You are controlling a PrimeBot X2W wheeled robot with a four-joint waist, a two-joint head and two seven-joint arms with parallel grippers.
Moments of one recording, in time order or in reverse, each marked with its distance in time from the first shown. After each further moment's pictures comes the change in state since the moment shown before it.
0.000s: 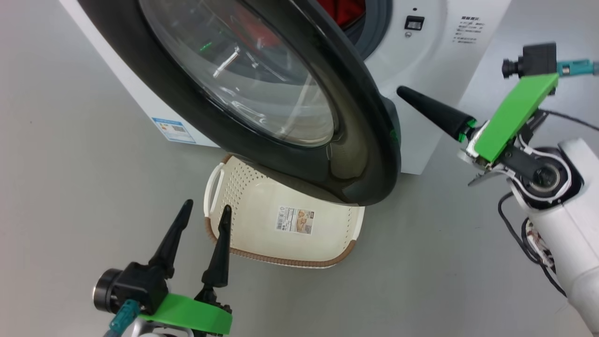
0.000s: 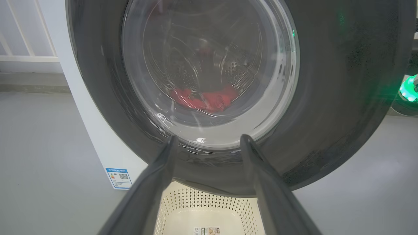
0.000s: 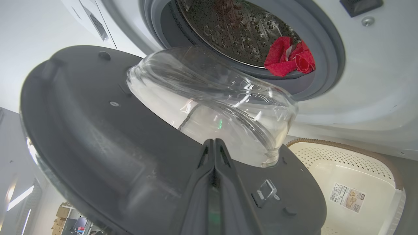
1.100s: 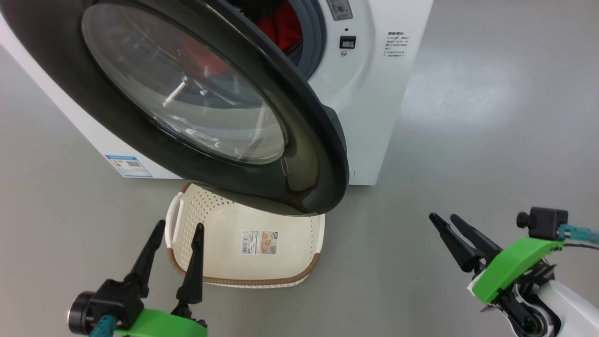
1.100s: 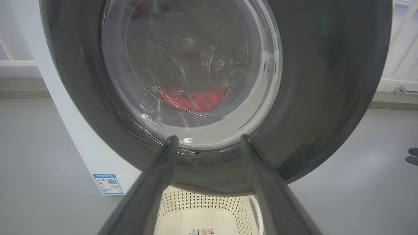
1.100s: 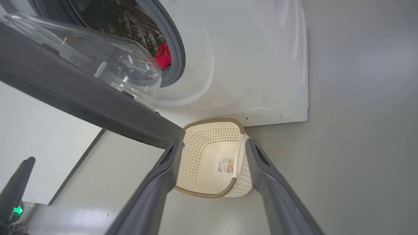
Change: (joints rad) left arm 0.064 0.000 0.108 0.024 0.038 -0.044 0.000; right arm 0.397 -0.139 0.220 0.001 -0.206 0.000 -0.539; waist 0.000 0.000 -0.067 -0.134
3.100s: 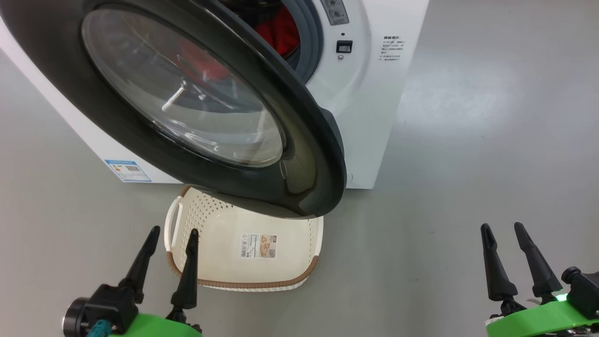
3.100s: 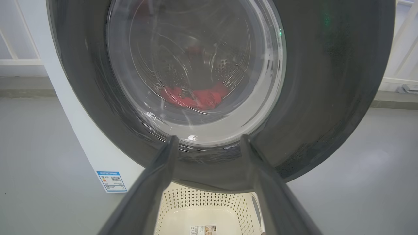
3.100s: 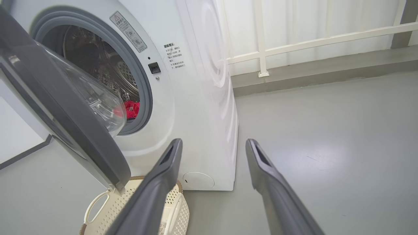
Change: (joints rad) left arm 0.018 0.000 0.030 0.010 0.007 -0.016 0.000; right arm 0.402 0.361 -0.635 -0.254 -0.890 0.000 -0.183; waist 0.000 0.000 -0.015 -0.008
